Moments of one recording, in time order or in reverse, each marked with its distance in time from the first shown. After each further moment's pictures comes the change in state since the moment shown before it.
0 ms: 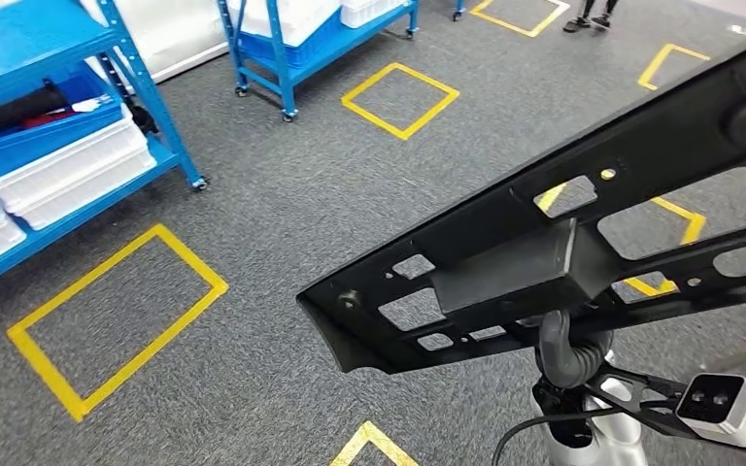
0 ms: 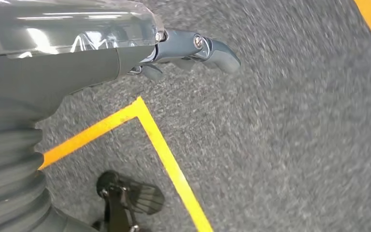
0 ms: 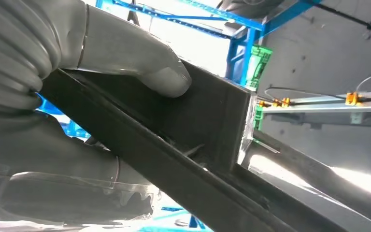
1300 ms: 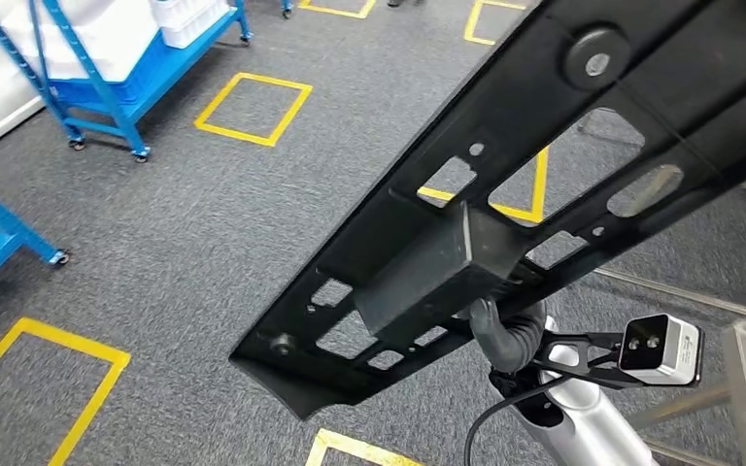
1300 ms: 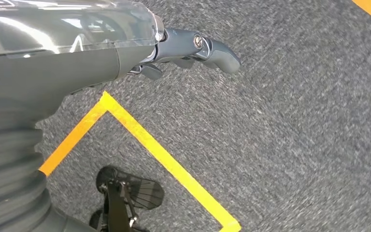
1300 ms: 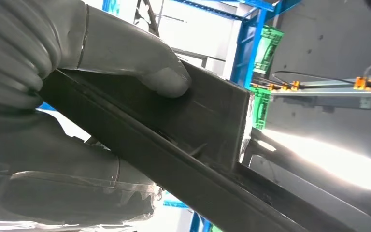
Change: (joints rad) left arm 0.013 -0.034 0.031 0.001 0.046 0.050 -0.005; right arm -0.247 -0.248 0.449 0.042 -0.234 -0.227 0.021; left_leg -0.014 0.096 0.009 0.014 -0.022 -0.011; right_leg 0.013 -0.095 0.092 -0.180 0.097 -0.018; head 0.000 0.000
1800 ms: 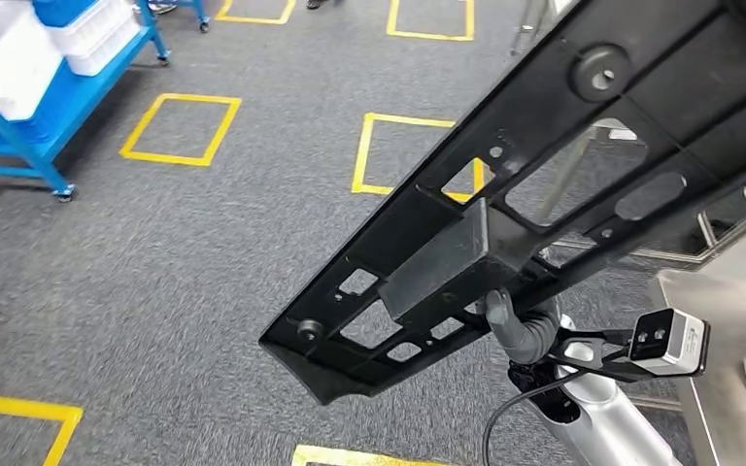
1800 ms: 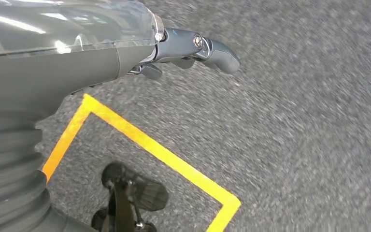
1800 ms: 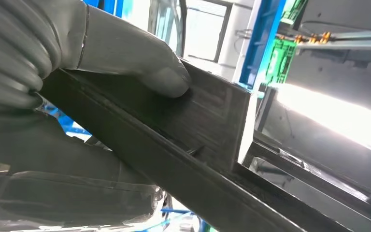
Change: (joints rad) left arm 0.008 -0.003 0.004 0.000 -0.002 0.004 -0.001; right arm 0.014 -0.057 -0.020 0.037 -0.019 0.012 -0.020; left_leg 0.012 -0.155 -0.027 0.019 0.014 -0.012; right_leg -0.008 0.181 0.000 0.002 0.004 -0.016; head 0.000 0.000
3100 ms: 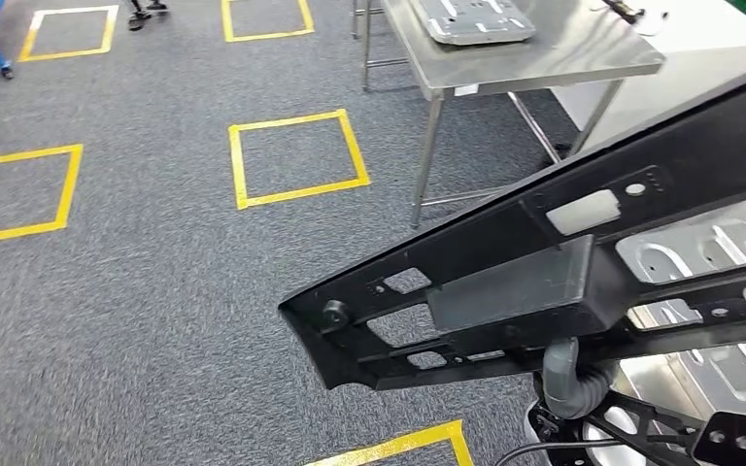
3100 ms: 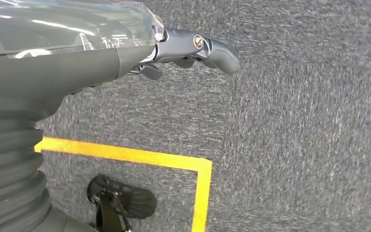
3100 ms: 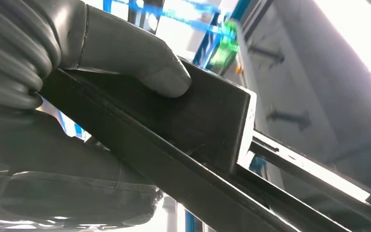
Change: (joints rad) left arm -0.007 0.037 -0.011 0.000 -0.057 -0.055 -0.059; right arm 0.307 0.253 -0.308 -0.220 0.228 0.057 -0.002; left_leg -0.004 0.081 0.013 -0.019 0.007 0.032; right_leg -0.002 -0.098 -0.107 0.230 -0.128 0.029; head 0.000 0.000
